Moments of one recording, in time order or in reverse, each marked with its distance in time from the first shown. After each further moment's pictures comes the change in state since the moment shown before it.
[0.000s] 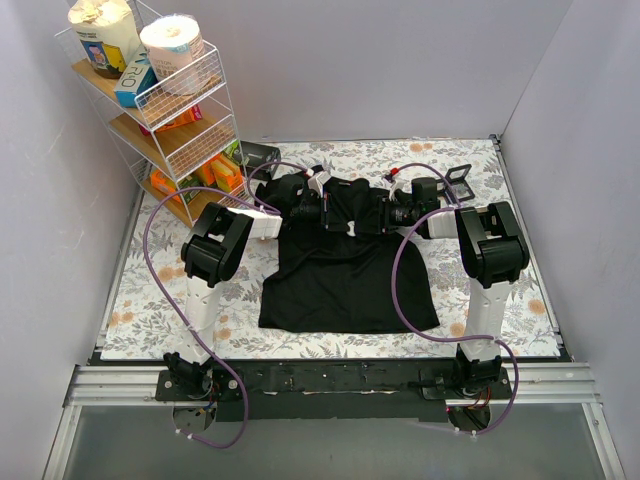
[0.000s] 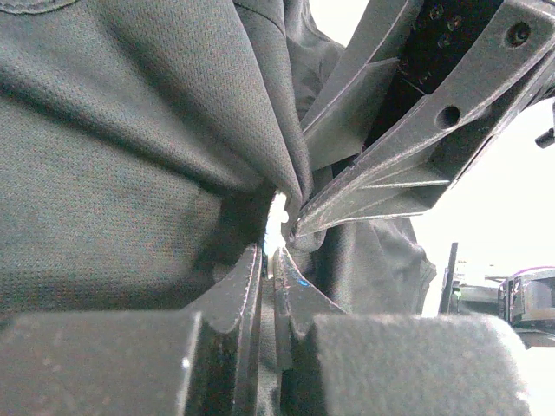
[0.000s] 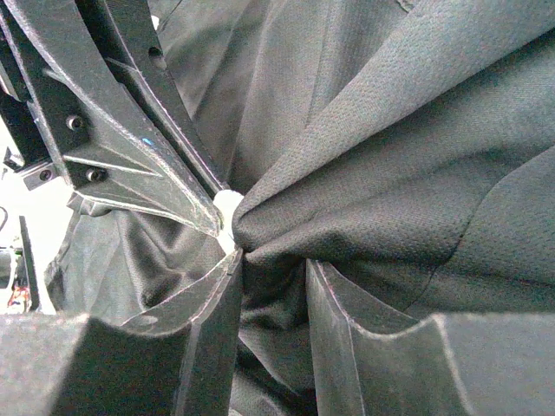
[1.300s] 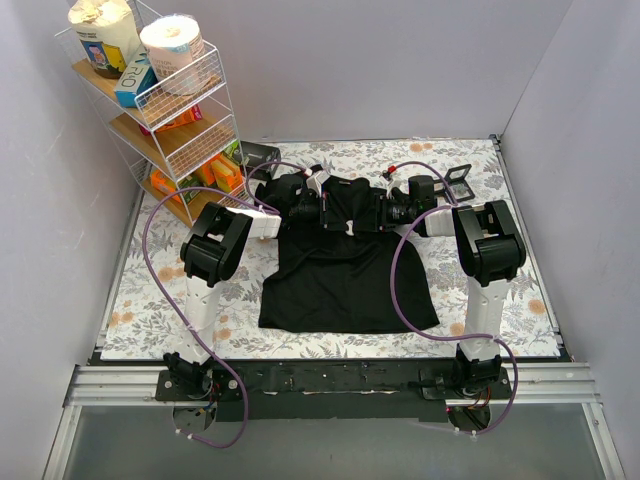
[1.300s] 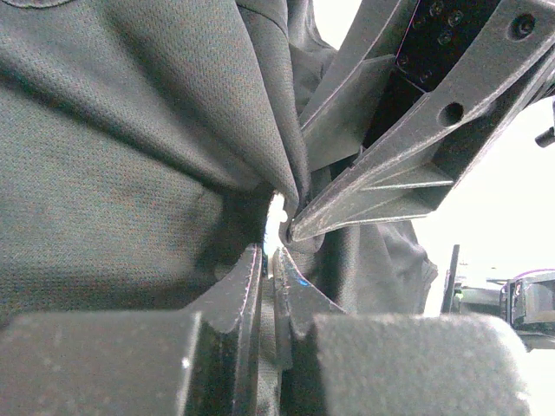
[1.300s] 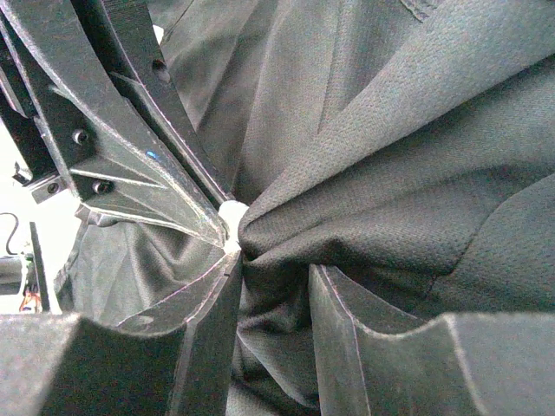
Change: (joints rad) left arm 0.007 0.000 -0.002 0.003 0.000 0.000; right arm 0.013 0.020 0.034 0.001 -0.001 0.035
